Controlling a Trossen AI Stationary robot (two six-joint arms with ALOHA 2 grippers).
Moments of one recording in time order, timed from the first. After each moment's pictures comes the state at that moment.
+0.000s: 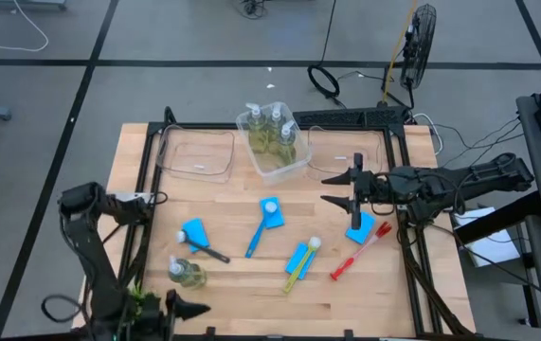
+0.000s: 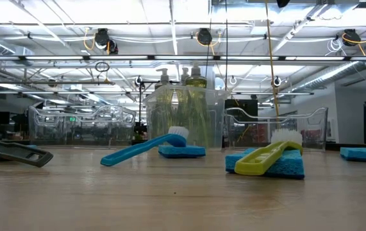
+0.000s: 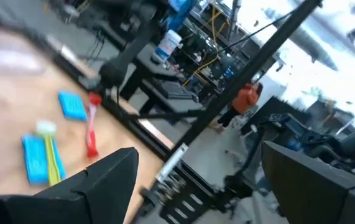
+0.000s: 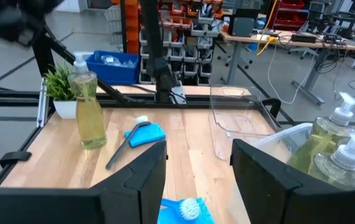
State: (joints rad) left arm -1.15 1.73 1.32 0.51 -1.36 -0.63; right arm 0.21 0.90 0.86 -0.15 0.31 0.01
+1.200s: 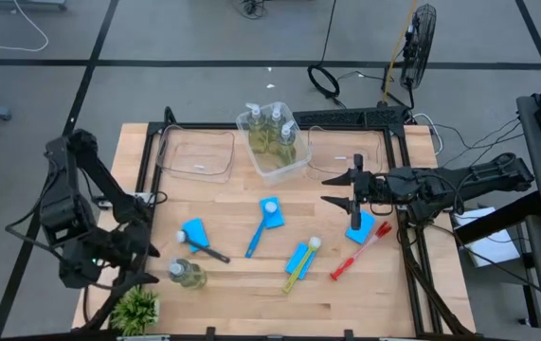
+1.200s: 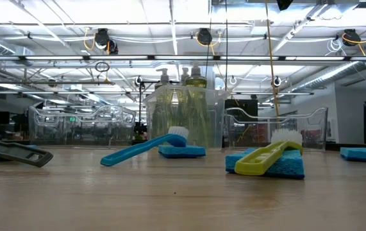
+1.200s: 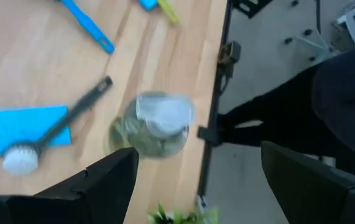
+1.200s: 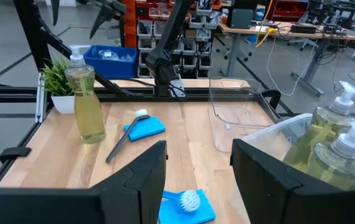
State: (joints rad) left arm -1.12 1.12 1.32 -1.17 -0.45 -1.34; right arm 0.21 0.90 0.86 -0.18 0.32 0.04
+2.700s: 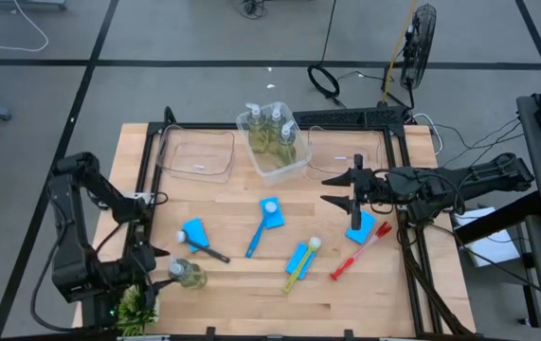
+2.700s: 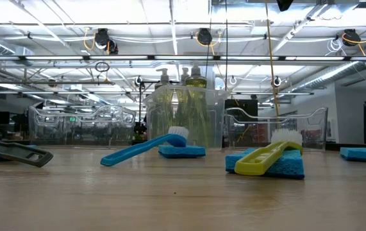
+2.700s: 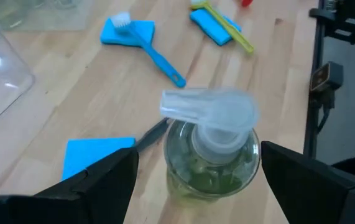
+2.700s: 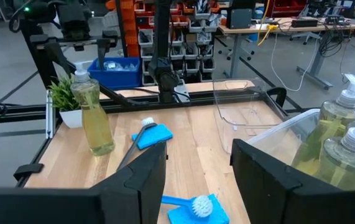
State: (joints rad) left arm -1.24 1.43 1.32 -1.42 -0.76 -1.63; right arm 0.21 0.90 0.86 -0.16 0.31 0.12
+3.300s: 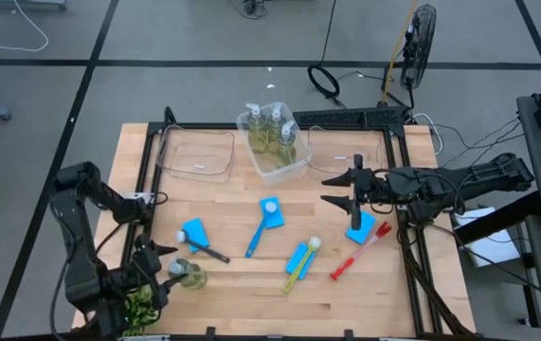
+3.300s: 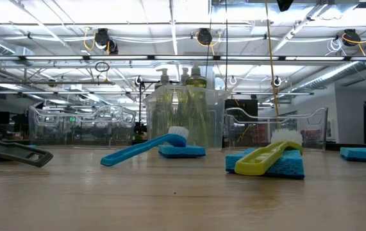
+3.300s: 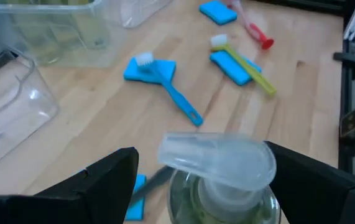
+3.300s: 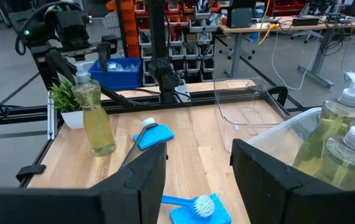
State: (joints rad) left arm -1.21 1.54 1.31 -1.50 -0.93 -1.76; right arm 0.21 0.90 0.86 -0.16 0.31 0.13
